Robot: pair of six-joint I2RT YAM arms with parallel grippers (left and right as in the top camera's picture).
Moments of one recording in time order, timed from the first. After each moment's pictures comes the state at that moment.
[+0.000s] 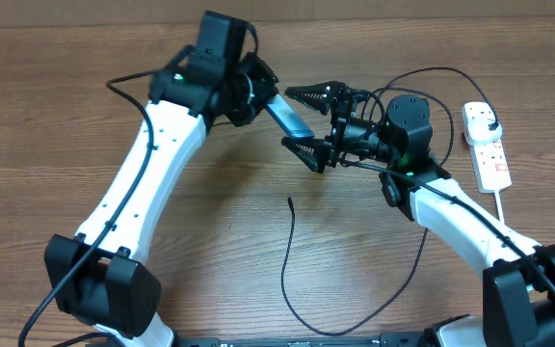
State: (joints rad) left arm -0.33 1.79 1.72 -0.81 0.30 -1.10; right arm 0.32 1.58 0.87 0.58 -0.89 1.85
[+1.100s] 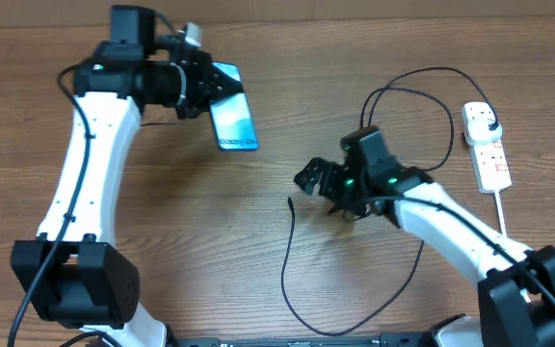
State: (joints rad) left arm -0.04 1.79 1.71 -0.91 0.82 -0.56; right arm 0.45 1.57 0.89 -0.37 -0.32 0.79
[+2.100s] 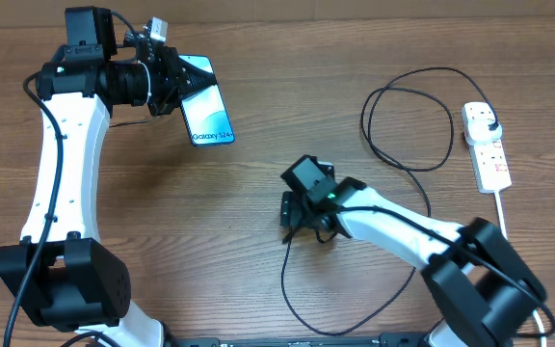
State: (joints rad) left arm 0.07 1.79 1.71 -0.92 0.93 -0.49; right arm 0.73 1.77 0.99 -0.51 0.02 0.79
